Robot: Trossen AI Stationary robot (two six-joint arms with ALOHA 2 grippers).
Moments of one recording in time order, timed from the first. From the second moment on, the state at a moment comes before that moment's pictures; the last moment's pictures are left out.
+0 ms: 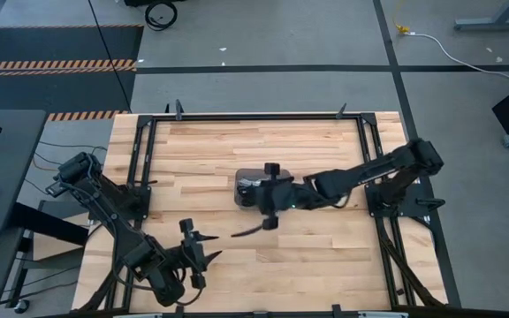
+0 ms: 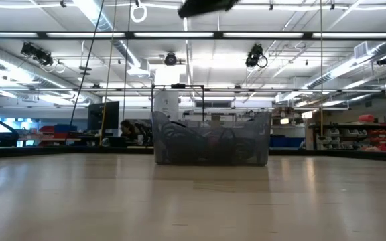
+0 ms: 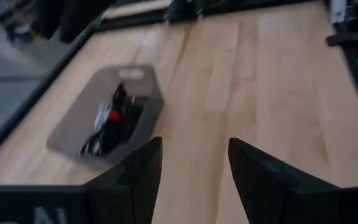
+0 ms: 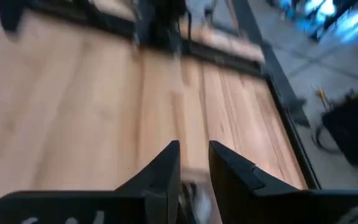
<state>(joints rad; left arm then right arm) -0.87 1.56 1.19 -0.61 -1.00 -0.68 0.26 1.65 1.34 -0.27 0.47 -0.13</state>
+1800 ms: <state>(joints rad) -0.32 0.74 0.24 0.76 -0.25 -0.07 0.24 1.50 1.00 0.17 0.29 0.10</state>
